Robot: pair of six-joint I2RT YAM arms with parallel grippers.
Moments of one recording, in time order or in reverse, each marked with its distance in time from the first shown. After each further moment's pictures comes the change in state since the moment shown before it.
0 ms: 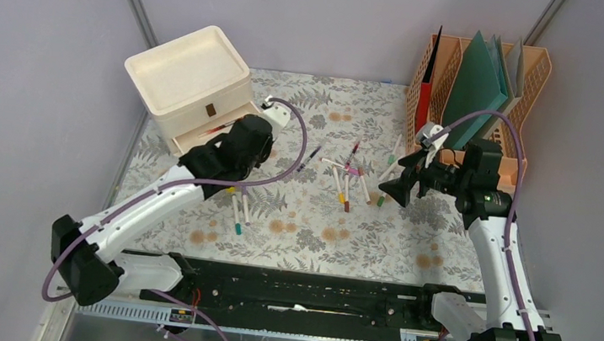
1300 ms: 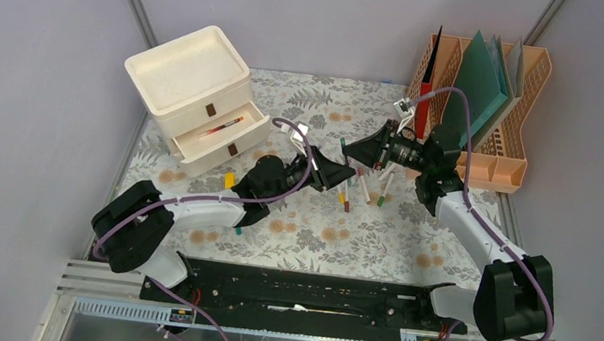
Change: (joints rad) left arm -0.130 0.288 -0.431 1.388 0.616 -1.034; right arm 0.264 0.276 -0.105 0.995 -0.030 1.008
